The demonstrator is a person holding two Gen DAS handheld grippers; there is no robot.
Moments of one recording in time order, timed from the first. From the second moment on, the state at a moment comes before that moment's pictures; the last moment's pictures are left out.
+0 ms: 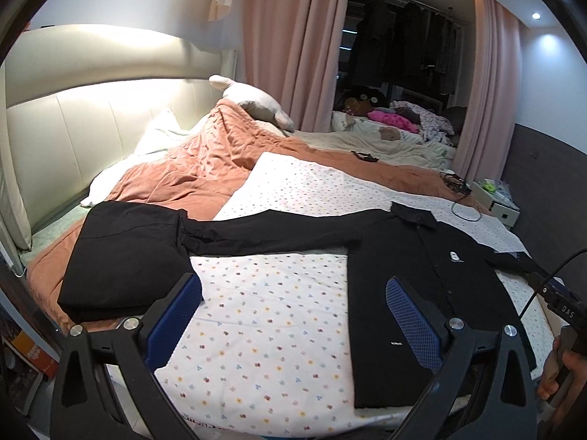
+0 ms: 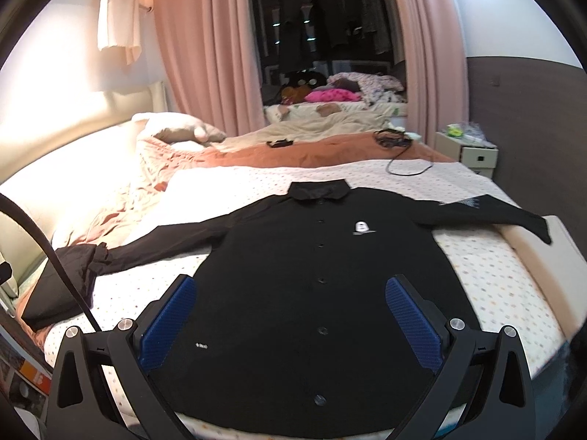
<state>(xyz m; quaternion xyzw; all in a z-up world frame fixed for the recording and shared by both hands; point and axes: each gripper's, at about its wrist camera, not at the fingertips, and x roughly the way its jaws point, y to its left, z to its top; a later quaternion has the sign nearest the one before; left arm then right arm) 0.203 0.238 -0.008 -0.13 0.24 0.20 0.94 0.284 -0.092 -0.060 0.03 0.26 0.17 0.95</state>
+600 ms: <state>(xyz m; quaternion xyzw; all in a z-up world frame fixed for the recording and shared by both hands) 0.264 0.380 -0.043 -0.23 0.28 0.27 0.89 0.396 -0.072 -0.070 0.05 0.29 0.22 0.93</state>
